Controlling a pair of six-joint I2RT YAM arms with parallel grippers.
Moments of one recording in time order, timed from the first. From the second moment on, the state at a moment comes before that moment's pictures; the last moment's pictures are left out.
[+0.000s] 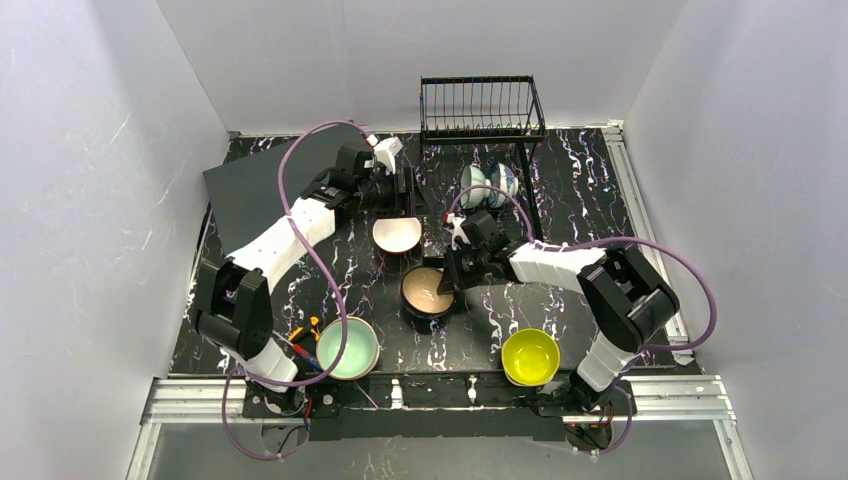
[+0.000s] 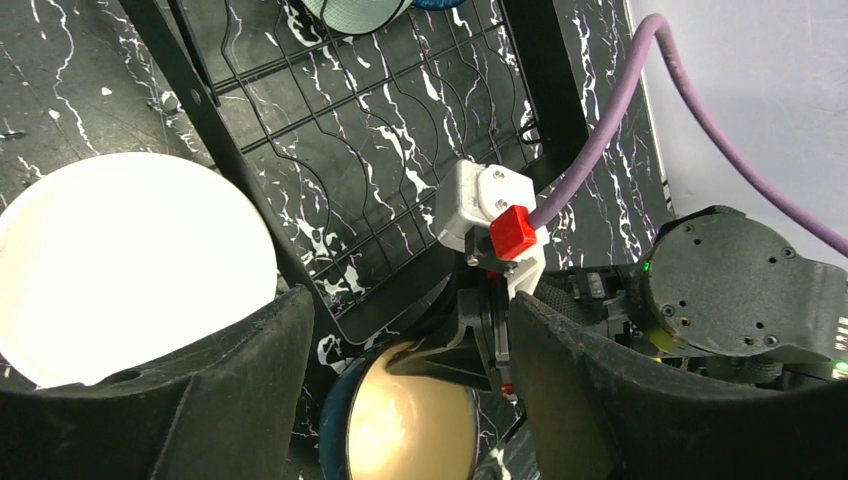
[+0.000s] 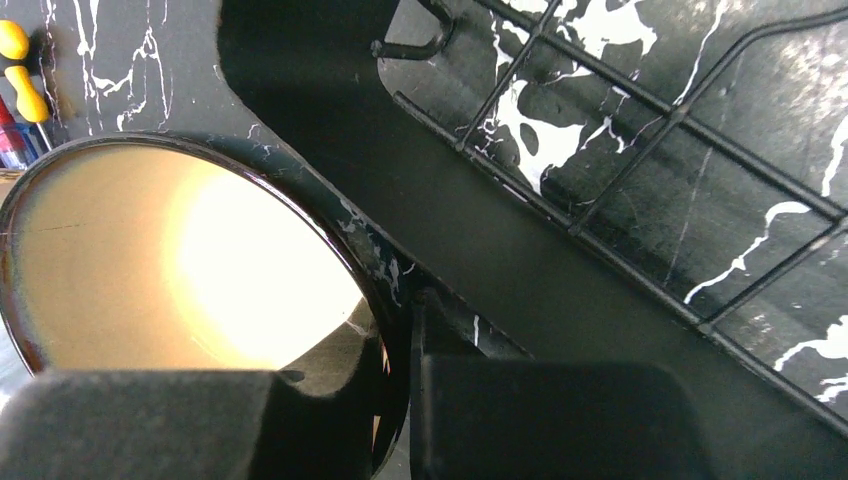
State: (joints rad) left arm -0.44 1.61 1.27 -0.32 0.48 -0.45; right arm 0.71 1.67 0.86 -0.10 -0.40 0.41
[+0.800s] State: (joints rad) left arm -0.56 1.57 1.35 -0.46 0.27 -0.33; right arm 0.62 1.44 1.04 -0.40 -0.09 0.27
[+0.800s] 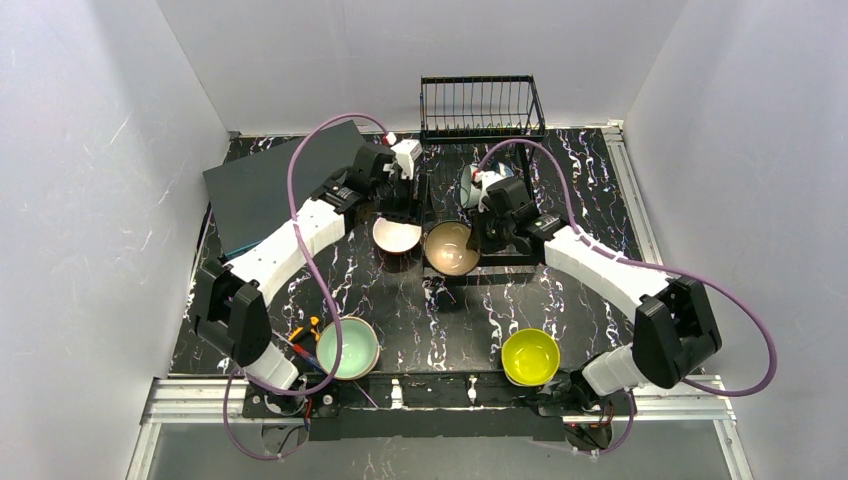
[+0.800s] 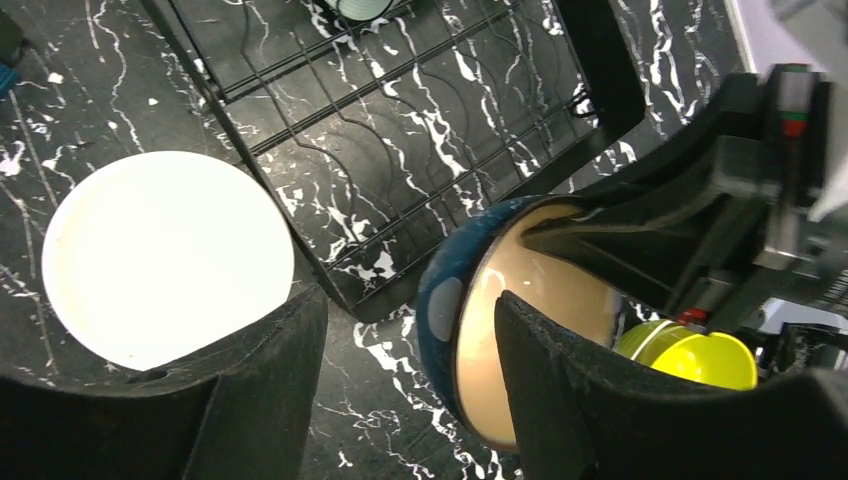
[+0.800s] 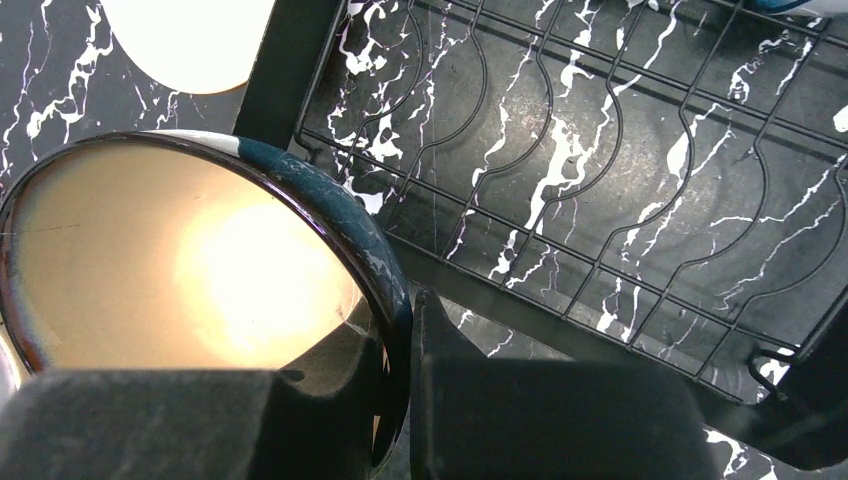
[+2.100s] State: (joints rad) left arm -0.66 1.68 1.43 -0.63 0.18 -0.23; right arm 0.54 1.23 0.87 -0.09 -0.28 0.53
